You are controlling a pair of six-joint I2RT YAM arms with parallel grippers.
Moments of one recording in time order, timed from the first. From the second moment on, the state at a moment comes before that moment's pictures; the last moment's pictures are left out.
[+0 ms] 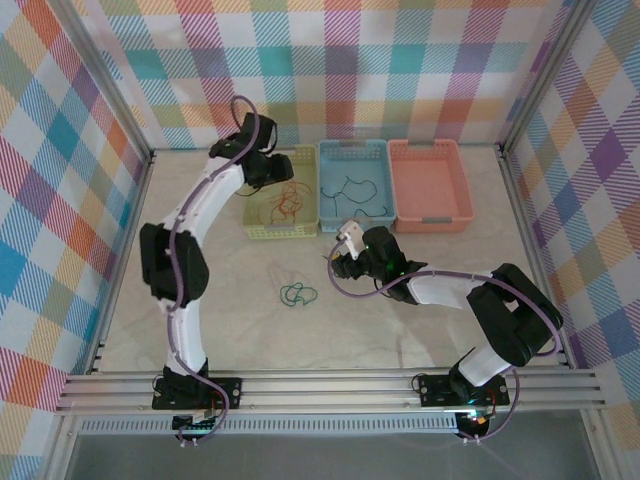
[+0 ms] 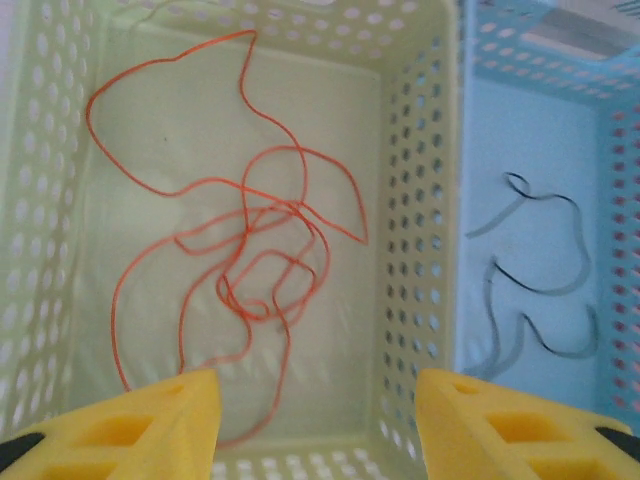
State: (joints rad) left arm -0.32 1.95 1.89 -0.84 0.03 -0.51; right arm 0.69 1.55 0.68 0.32 -0.02 -0.09
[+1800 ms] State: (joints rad) left arm -0.52 1.12 0.64 -0.06 0.08 -0.66; right arm 0.67 1.81 1.14 -0.45 -0.04 -0.03
